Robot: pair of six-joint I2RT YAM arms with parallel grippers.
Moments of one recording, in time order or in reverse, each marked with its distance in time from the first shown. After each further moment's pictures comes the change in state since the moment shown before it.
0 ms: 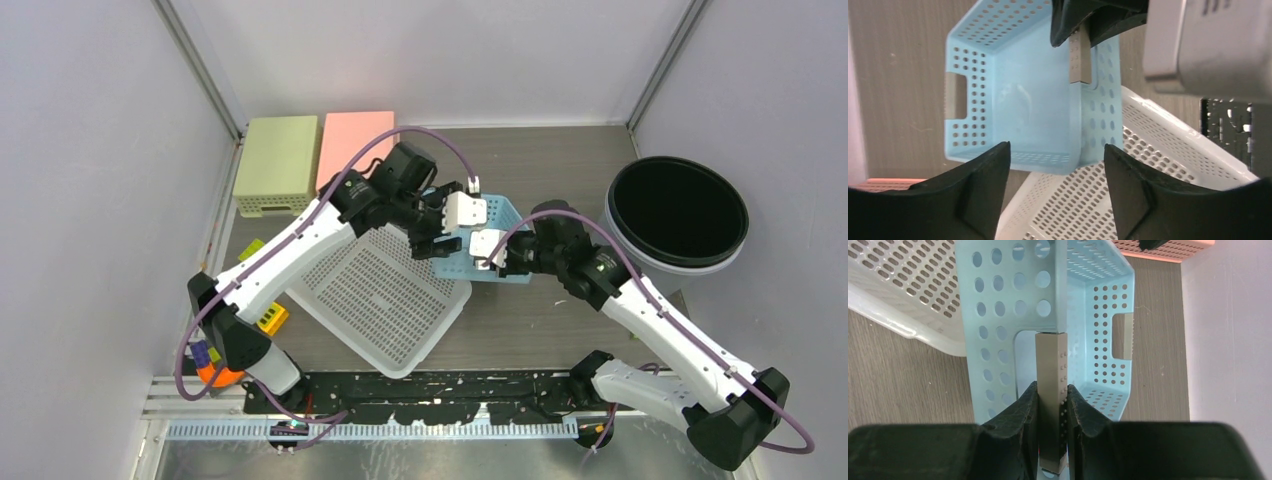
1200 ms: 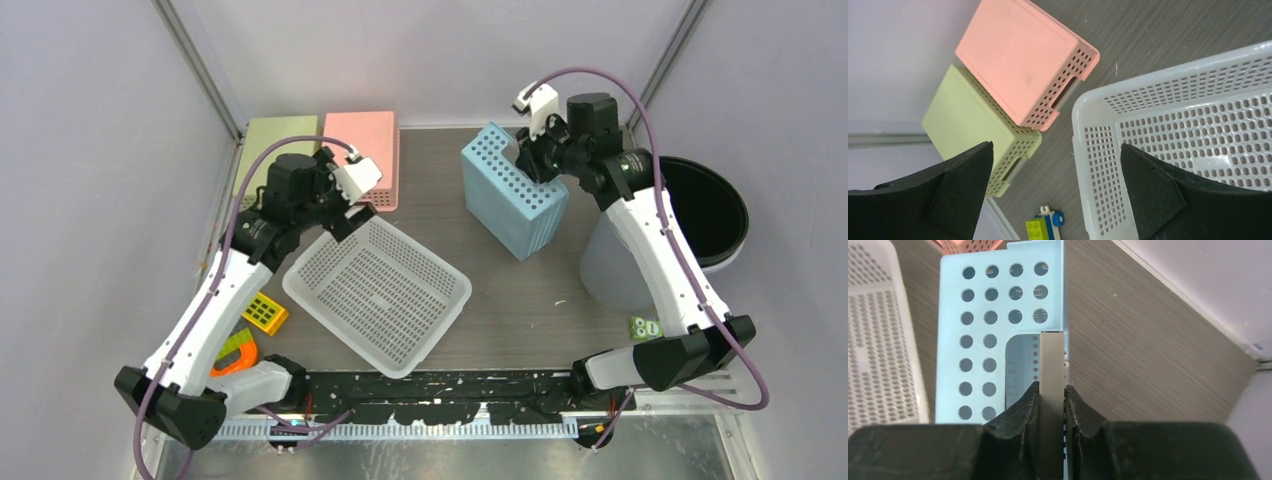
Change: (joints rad) left arm 0.371 -0.427 -0.407 0.299 -0.412 -0.093; right arm -0.265 0.395 0.699 -0.256 0.167 0.537
